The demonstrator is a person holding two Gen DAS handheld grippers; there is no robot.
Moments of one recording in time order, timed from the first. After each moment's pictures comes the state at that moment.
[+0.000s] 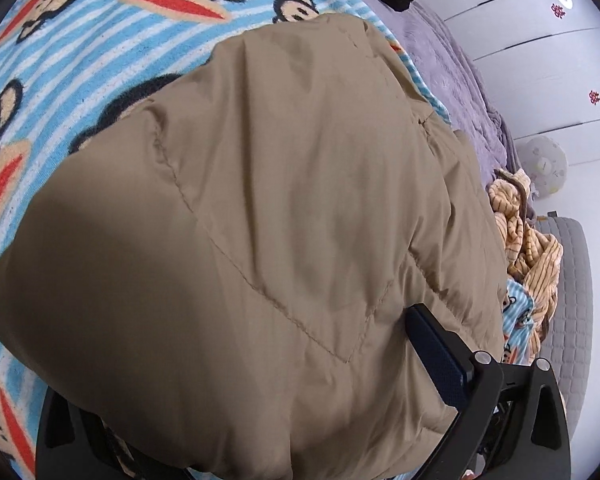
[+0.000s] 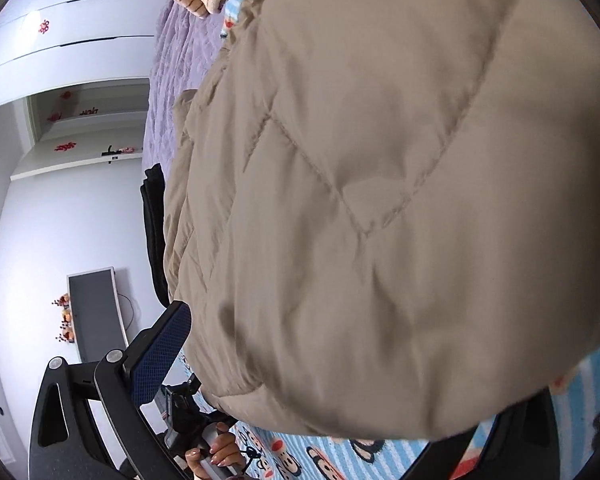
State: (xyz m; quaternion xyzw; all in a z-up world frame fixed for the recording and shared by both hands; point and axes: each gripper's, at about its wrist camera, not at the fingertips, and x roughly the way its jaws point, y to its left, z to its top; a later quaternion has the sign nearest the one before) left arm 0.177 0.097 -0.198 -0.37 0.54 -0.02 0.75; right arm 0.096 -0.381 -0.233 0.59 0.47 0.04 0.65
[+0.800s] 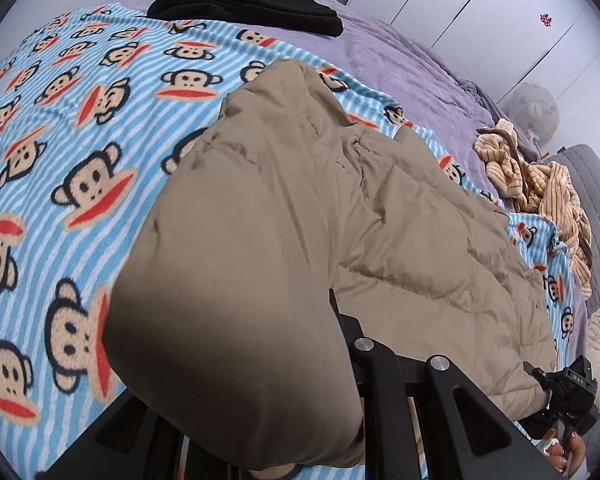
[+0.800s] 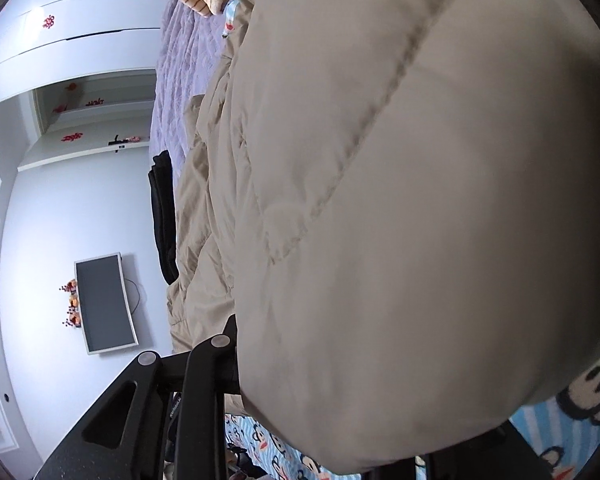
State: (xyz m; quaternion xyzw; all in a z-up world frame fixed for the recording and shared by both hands) left arm 0.067 0.064 -0.125 -0.21 0.50 -0.02 0.84; right arm 0.045 -0.390 -0.216 0.58 0.49 0.07 0.65
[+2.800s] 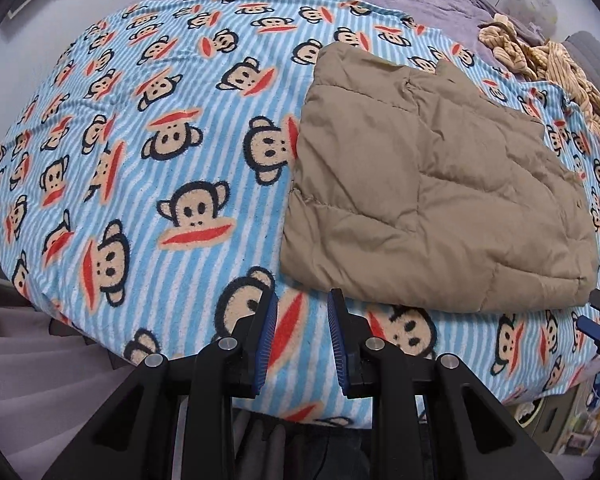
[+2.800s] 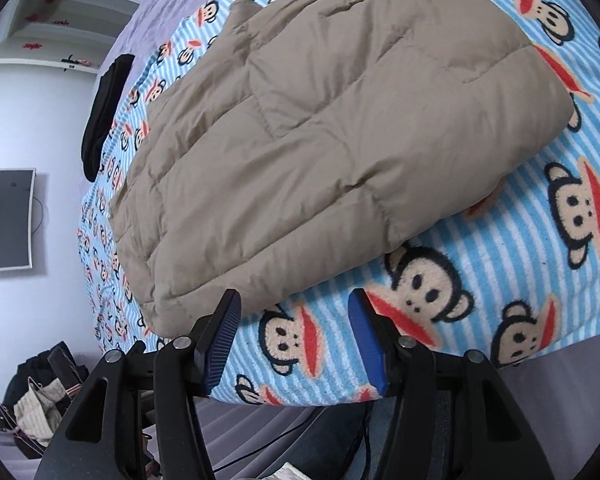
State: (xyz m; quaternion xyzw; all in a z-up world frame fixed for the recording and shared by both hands) left arm -0.130 0.142 -0.080 -0.05 0.59 -0.01 0.80; right arm -0.142 -0.279 -0.123 0.38 0.59 0.00 0.71
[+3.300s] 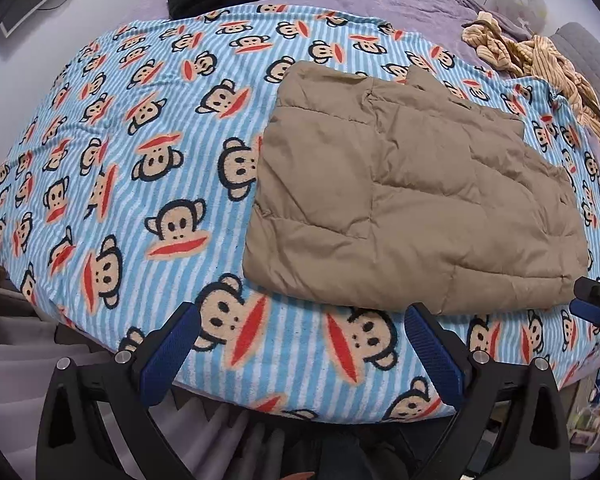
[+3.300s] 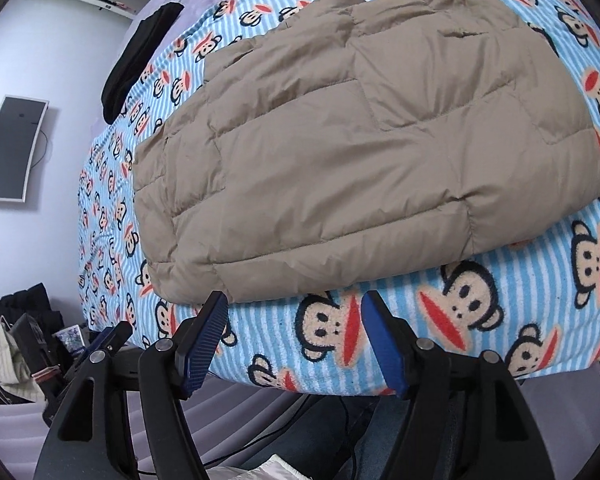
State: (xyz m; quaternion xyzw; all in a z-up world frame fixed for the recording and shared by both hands) left arm -0.134 0.100 -0.052 -0.03 0.58 -0.01 0.81; right arm -0.117 -0.240 -0.091 0.29 0.62 0.05 0.73
